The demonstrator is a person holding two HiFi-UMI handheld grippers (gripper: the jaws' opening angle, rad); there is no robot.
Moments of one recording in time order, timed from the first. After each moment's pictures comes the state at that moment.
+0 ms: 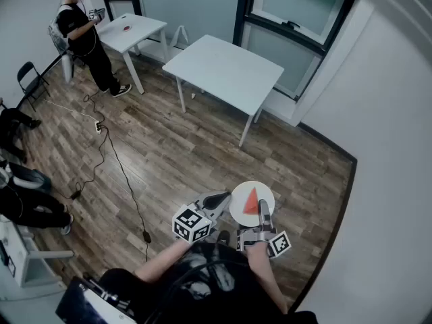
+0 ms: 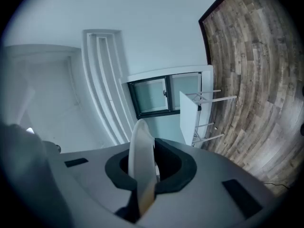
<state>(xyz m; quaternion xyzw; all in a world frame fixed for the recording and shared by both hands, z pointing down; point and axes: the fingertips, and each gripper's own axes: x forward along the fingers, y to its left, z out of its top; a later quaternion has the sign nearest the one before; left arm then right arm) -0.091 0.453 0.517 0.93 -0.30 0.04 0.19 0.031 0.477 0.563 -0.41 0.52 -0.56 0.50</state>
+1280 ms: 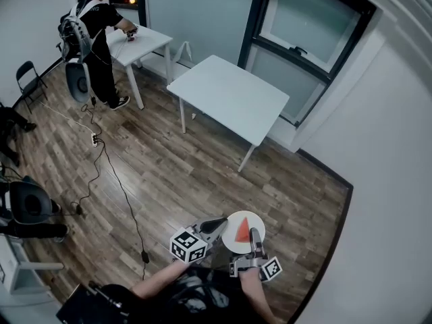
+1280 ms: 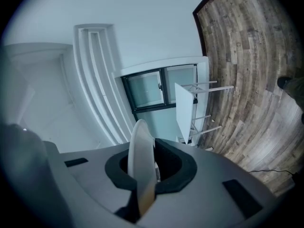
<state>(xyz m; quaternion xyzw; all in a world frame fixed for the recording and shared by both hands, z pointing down) -0.143 0.399 0.546 0.92 -0.29 0.01 0.25 -0.029 0.432 0.593 -0.38 0.52 -0.59 0.49</state>
